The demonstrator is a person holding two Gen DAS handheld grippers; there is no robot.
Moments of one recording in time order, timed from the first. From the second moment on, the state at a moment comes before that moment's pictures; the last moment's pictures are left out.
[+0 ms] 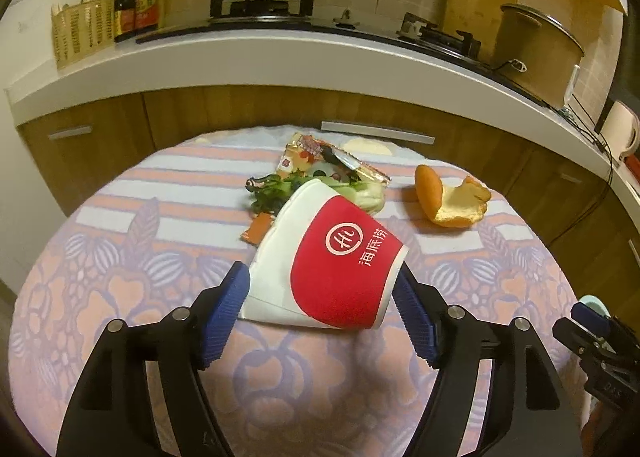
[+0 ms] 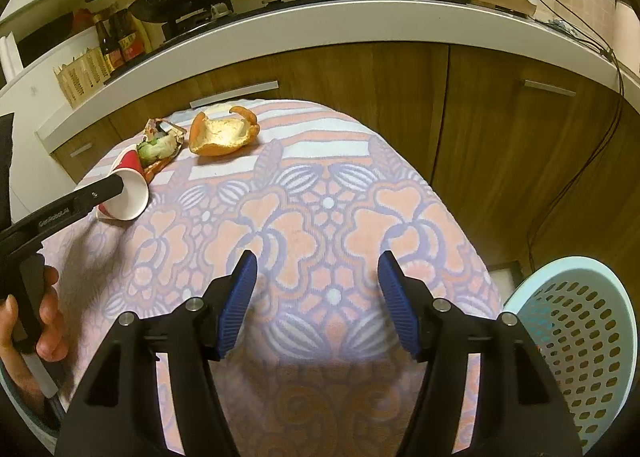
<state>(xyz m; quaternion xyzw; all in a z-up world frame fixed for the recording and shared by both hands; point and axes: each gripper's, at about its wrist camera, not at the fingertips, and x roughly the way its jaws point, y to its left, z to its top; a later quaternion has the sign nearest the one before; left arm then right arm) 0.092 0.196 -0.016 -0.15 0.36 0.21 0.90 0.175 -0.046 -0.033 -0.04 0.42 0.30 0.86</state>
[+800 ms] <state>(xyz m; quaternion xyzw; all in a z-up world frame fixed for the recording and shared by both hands) 0.009 0.238 -0.007 -0.19 0.35 0.22 0.89 0.176 -0.046 -0.034 -0.04 0.42 0.31 0.85</state>
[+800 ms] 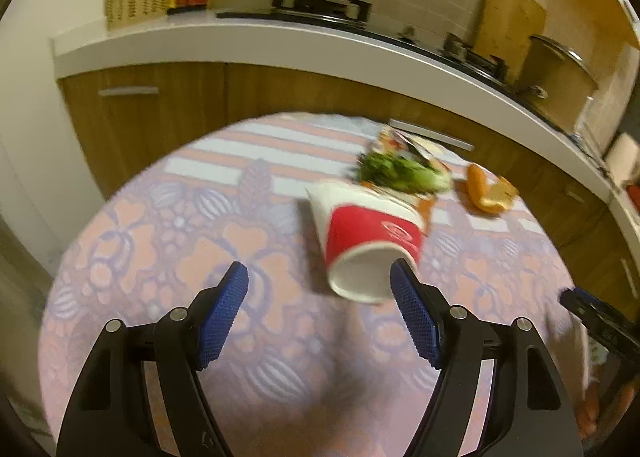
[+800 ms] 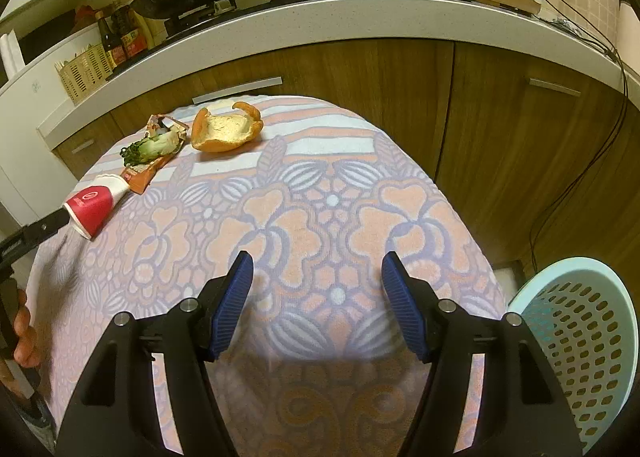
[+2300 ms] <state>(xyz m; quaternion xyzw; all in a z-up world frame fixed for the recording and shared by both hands) 0.033 0.224 -0.006 -0.19 0.29 0.21 0.91 0.240 0.127 -0.035 -0.11 0.44 0.28 0.85</state>
